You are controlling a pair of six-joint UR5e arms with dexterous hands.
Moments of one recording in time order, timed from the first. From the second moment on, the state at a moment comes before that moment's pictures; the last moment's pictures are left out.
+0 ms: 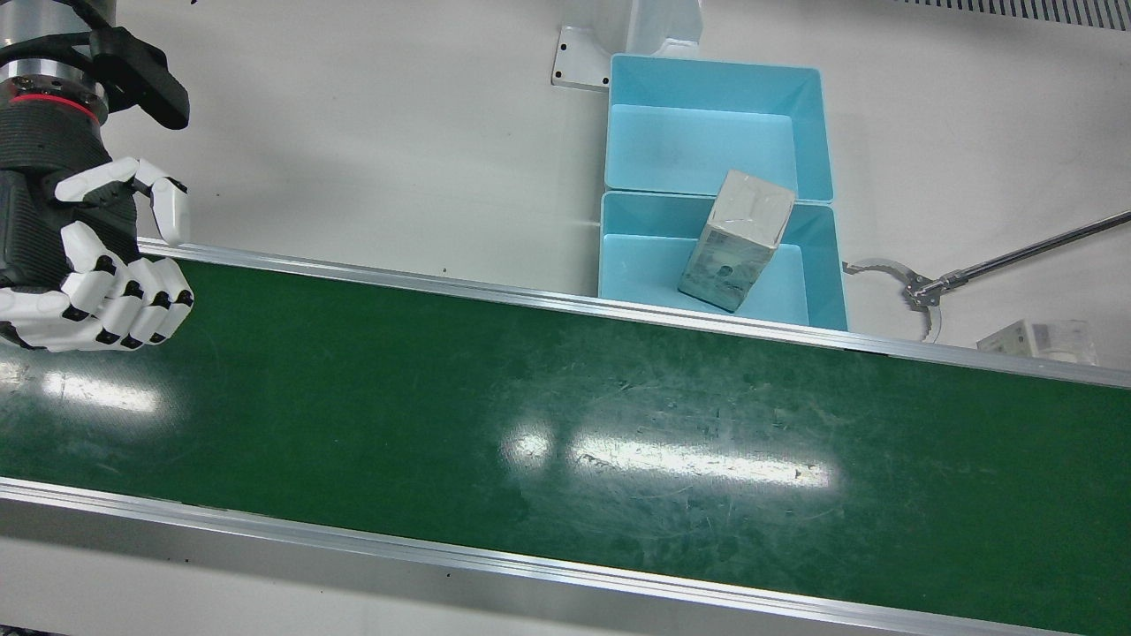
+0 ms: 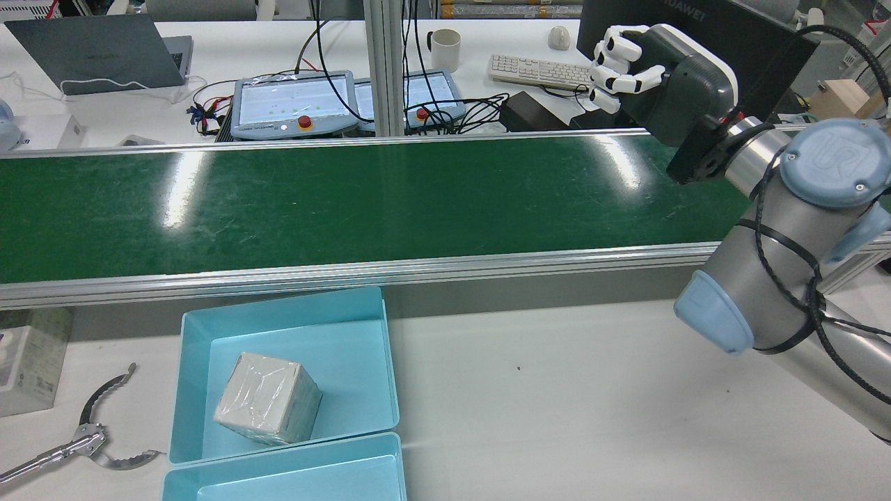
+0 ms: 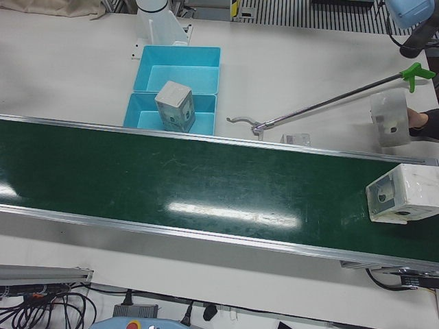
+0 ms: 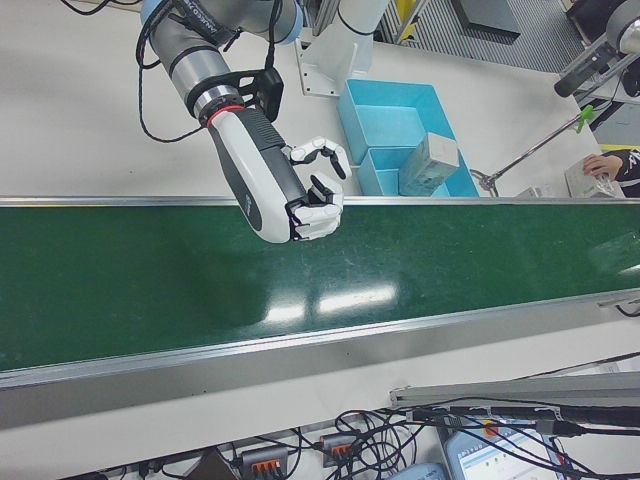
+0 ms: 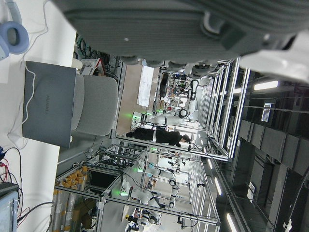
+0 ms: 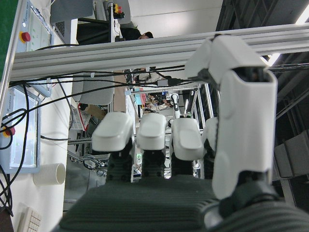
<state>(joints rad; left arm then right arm) -1.81 -1.79 -1.75 0.44 1.92 -0.15 1.02 -1.09 1.93 -3.69 -1.32 0.01</state>
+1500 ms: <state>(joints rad) -1.81 -1.79 -1.75 0.44 1.92 -0.15 1.05 -1.07 1.92 -3.69 -1.36 0.01</state>
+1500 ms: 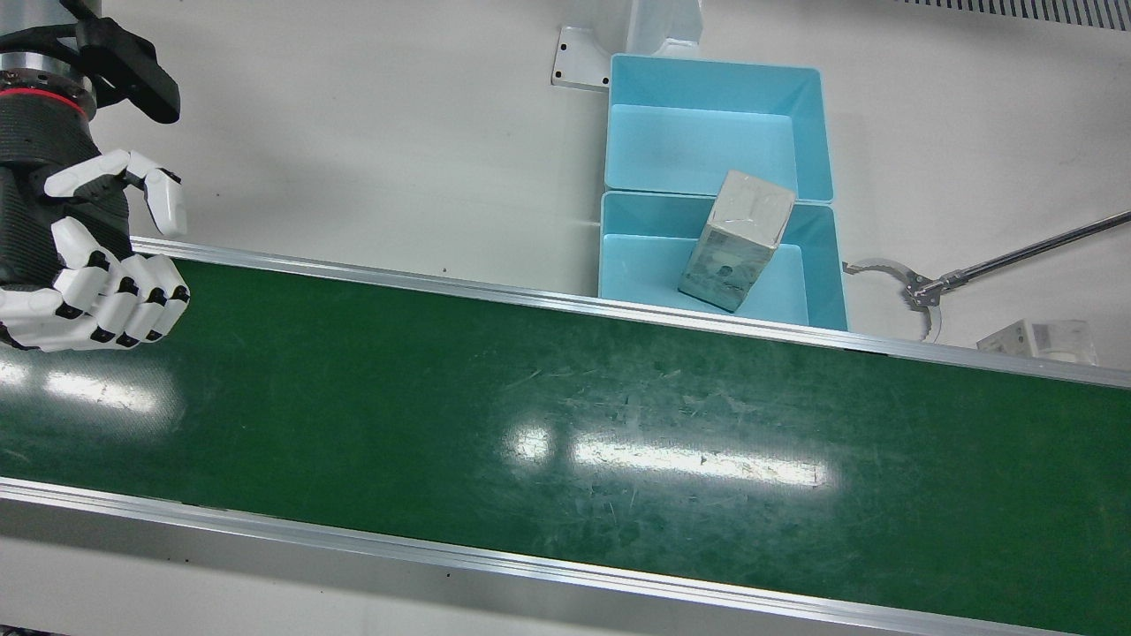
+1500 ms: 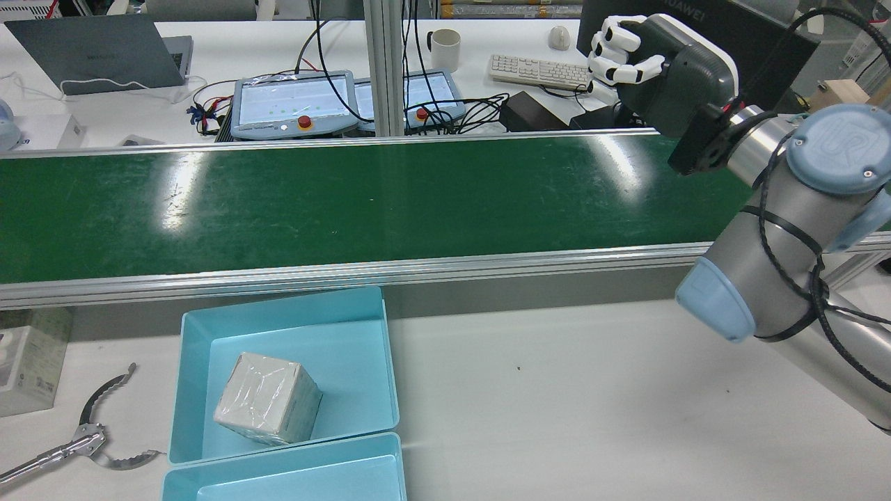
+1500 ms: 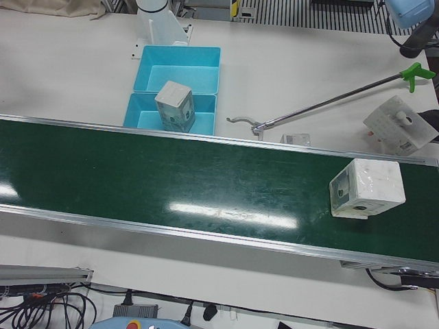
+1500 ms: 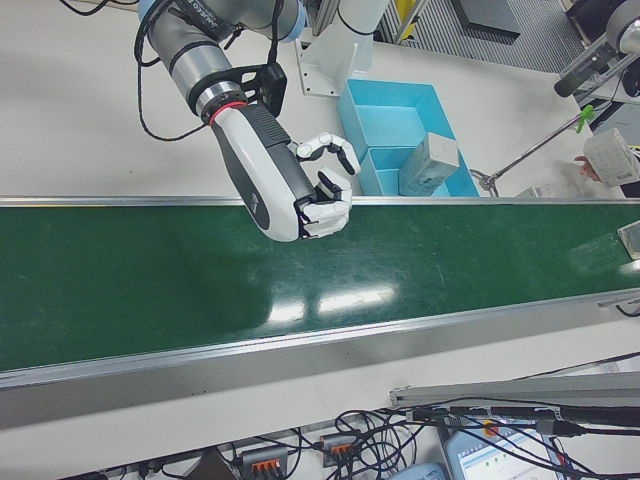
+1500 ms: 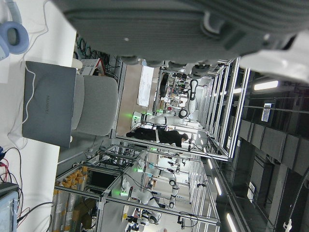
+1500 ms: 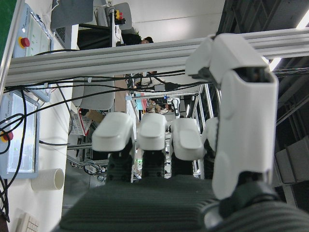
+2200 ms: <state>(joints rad) -1.81 -1.79 -1.75 0.44 1.92 -0.15 1.04 -1.06 1.91 -3.69 -1.36 0.01</state>
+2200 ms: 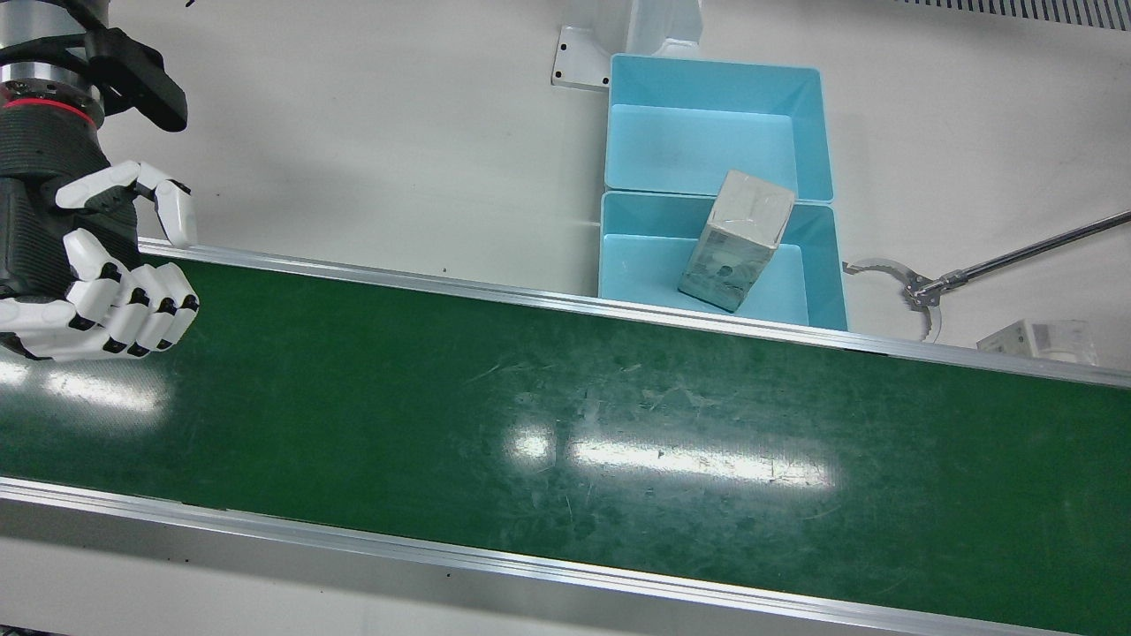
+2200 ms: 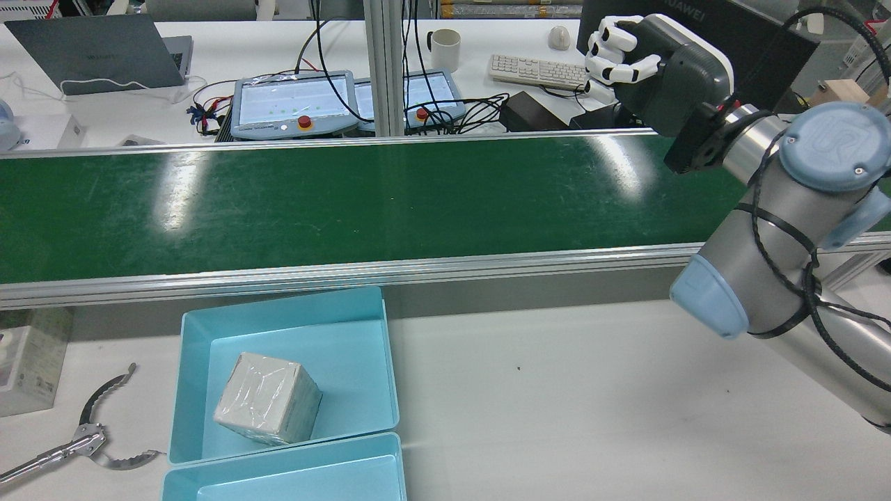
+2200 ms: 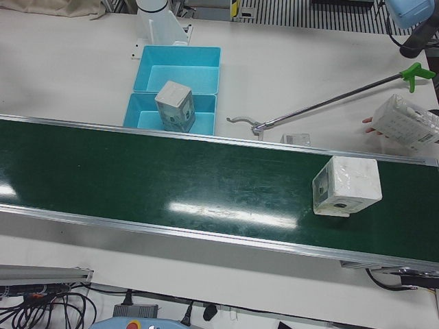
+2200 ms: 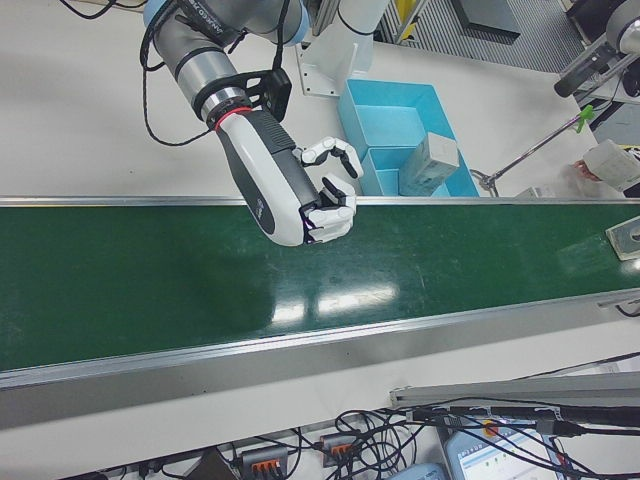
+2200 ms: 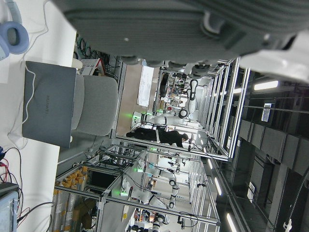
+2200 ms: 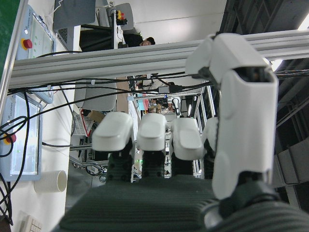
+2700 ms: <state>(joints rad) -1.81 -1.79 -1.75 0.44 1.92 -0.15 1.03 -1.07 1.90 -3.69 -1.35 0.01</state>
